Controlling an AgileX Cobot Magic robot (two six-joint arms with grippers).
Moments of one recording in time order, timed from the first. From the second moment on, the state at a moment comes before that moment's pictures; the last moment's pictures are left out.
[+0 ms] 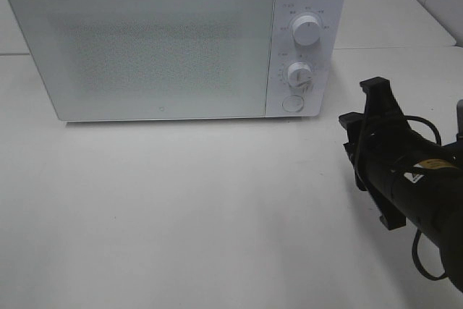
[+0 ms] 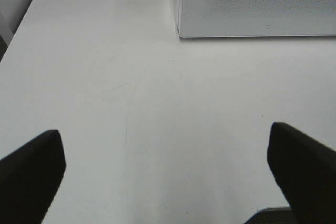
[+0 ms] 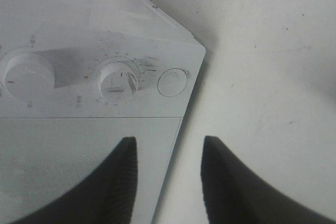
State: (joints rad) left arm 0.02 0.00 -0.52 -0.07 1.08 0.04; right arm 0.82 1.59 -0.30 0.88 -1.02 1.03
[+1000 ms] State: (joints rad) left arm 0.02 0.00 -0.52 -0.07 1.08 0.04; right arm 0.82 1.66 -0.35 0.88 -0.97 1.24
